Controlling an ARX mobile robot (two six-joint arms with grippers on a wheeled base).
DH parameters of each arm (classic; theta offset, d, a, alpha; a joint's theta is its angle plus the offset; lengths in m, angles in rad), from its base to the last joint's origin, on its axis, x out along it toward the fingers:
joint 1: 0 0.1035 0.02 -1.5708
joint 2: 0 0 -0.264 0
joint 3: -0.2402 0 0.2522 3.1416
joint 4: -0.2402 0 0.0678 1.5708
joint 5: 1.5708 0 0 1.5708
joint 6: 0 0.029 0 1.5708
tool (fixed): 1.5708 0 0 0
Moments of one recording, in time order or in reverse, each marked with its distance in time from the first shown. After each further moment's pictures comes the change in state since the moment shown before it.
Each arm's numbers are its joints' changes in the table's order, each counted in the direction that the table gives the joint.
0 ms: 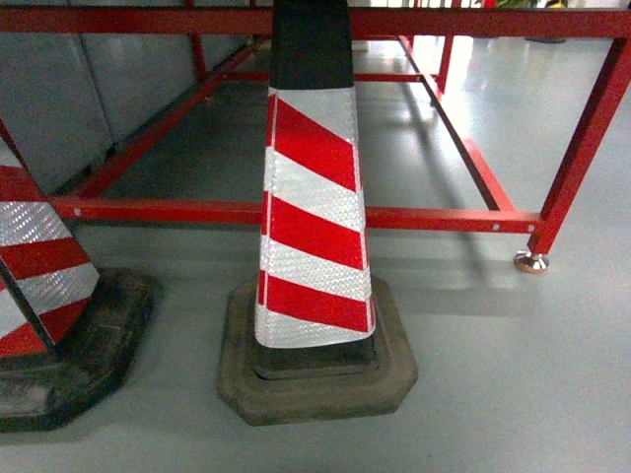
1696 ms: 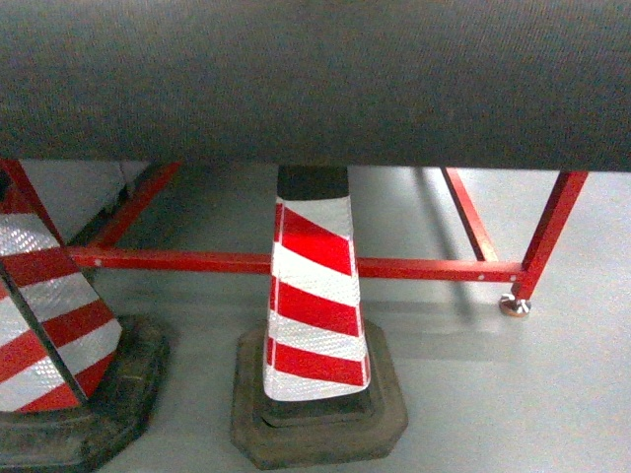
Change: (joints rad) left arm 0.000 0.000 0.000 0.000 0.001 0.005; right arm 0.000 0.000 0.000 0.000 0.000 -0.001
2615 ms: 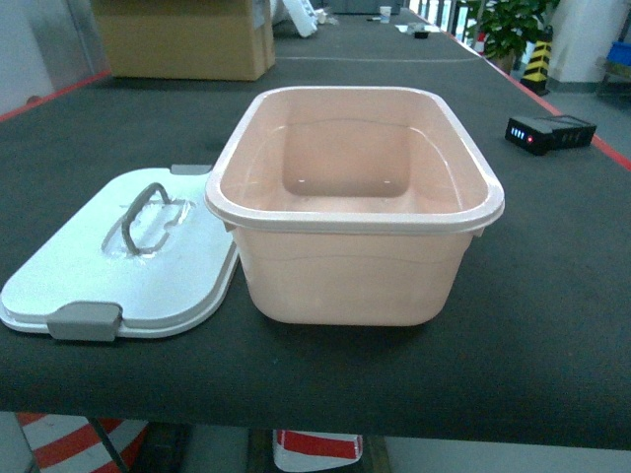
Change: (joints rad) left arm 0.000 0.000 0.000 0.008 -0.001 0.006; right arm 0.000 0.000 0.000 0.010 0.000 0.001
